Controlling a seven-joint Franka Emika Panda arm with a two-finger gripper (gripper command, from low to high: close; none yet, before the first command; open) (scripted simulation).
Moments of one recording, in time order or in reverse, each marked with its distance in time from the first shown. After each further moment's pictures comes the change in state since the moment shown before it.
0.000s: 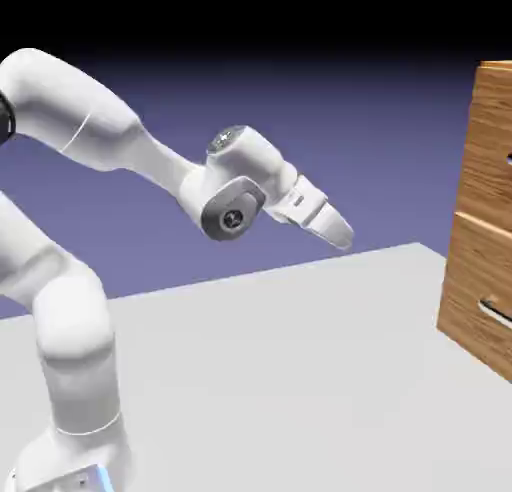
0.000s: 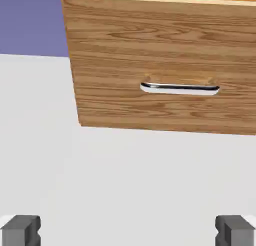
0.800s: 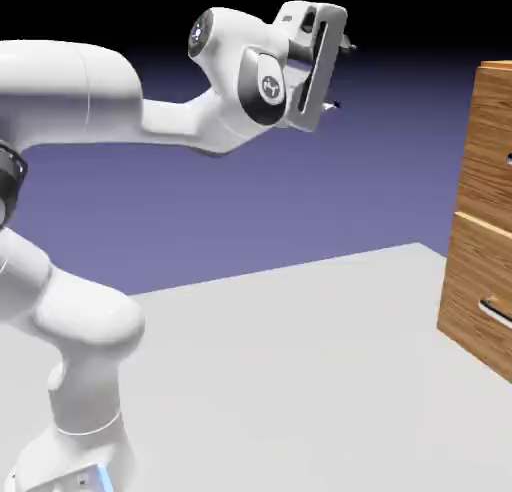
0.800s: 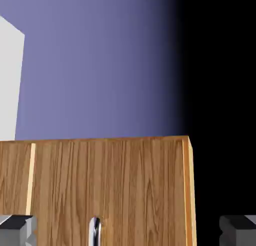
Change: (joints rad) arm 0.689 -0.180 -0.564 0.477 -0.909 -0.060 -1.044
